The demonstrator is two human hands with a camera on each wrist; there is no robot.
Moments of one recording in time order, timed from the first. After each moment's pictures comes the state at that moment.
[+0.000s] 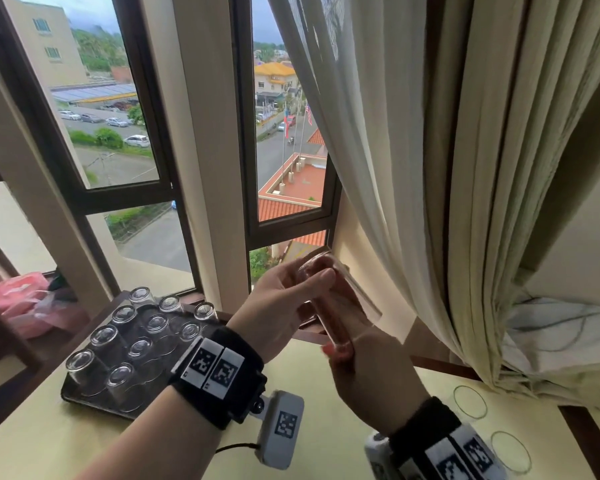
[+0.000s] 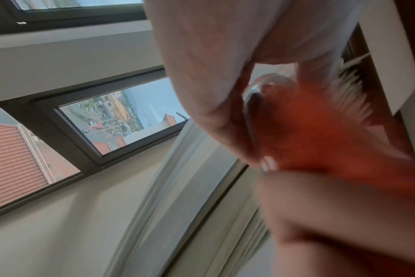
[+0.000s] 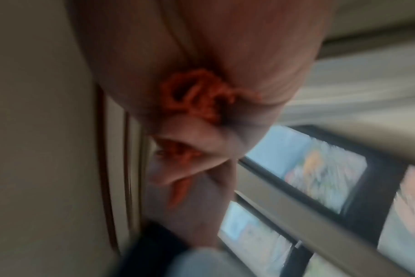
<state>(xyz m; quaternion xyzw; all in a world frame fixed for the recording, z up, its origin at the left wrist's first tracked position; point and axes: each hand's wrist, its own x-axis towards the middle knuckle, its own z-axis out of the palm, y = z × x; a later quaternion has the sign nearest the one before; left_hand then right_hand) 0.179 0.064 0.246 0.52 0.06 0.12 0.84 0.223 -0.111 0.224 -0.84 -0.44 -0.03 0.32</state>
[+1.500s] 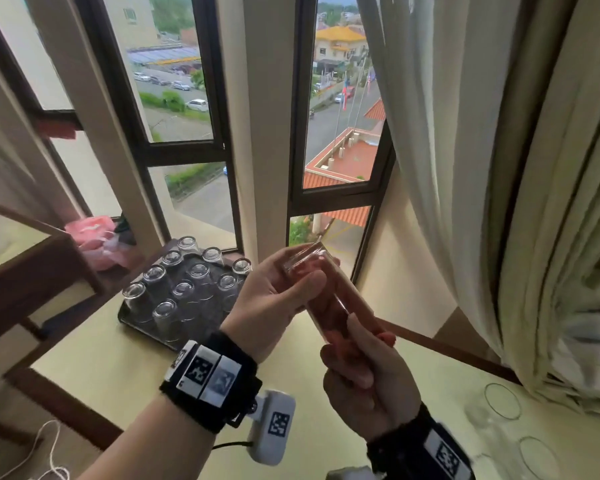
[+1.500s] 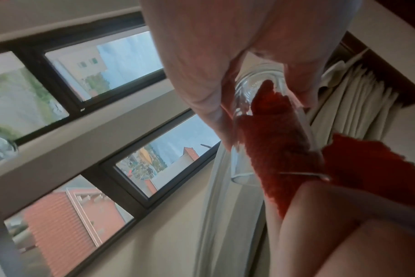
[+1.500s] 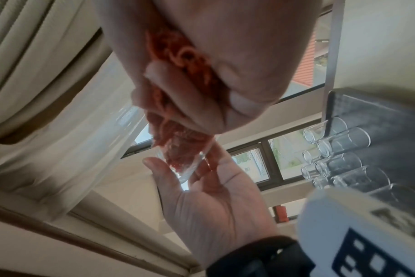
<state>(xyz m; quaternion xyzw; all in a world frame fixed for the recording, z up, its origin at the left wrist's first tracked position) 0.120 0.051 0.205 0.53 0.09 0.28 0.80 0.189 -0.109 0.193 -0.23 -0.14 0.57 0.78</state>
